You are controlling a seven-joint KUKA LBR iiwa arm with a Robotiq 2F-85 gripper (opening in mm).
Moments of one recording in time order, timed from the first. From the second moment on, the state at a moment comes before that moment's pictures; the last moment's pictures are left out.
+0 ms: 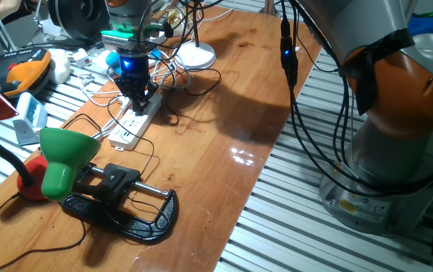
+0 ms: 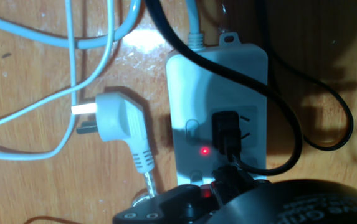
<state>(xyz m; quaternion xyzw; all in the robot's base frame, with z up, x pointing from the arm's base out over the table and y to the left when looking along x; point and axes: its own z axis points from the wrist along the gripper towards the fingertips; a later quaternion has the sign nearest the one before) 0.644 0.019 0.059 -0.67 -0.72 -0.10 0.11</state>
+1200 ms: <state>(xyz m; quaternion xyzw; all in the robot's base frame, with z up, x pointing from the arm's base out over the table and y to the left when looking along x) 0.645 0.019 0.058 -0.67 -0.73 -0.10 0.10</state>
